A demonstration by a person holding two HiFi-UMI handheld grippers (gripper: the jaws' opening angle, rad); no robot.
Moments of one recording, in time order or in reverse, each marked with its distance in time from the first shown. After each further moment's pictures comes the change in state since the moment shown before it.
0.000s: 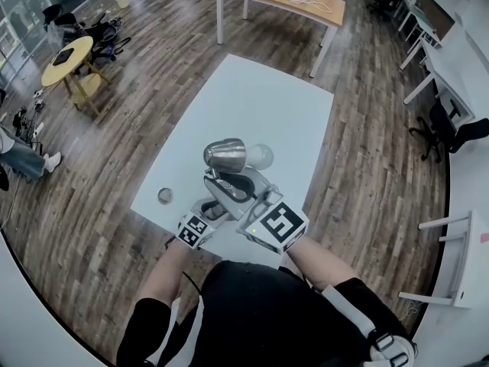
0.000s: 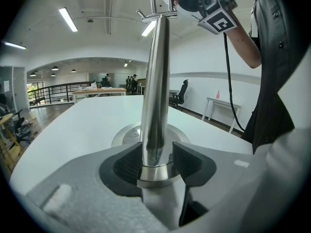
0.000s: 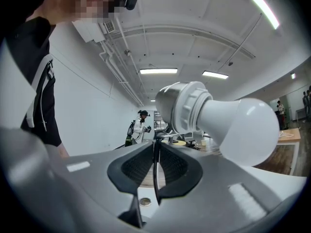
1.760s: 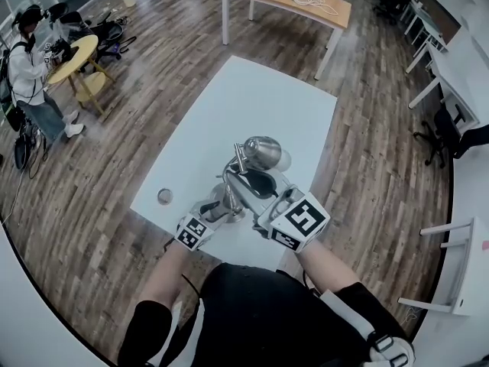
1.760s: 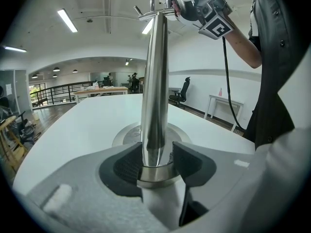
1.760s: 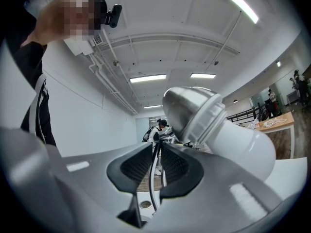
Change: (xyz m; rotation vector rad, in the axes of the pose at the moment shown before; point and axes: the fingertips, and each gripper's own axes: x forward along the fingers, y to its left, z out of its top) left arm -0.001 0.003 -0.002 0.004 0.027 0.029; right arm -0.037 -0.046 -0.001 0.115 -0.078 -0.056
